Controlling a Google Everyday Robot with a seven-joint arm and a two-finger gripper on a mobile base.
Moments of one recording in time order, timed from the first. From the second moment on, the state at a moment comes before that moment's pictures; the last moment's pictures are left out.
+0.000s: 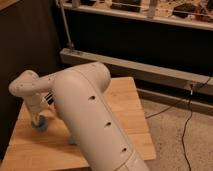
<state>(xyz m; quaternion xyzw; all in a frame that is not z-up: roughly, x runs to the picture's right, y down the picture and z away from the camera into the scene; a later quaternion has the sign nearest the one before) -0.357 0.151 0.812 -0.35 0.12 0.33 0.87</state>
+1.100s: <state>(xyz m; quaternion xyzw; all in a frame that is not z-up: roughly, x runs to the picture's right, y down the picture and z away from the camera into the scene) -0.347 0.162 0.830 -0.34 0.15 0.35 0.86</state>
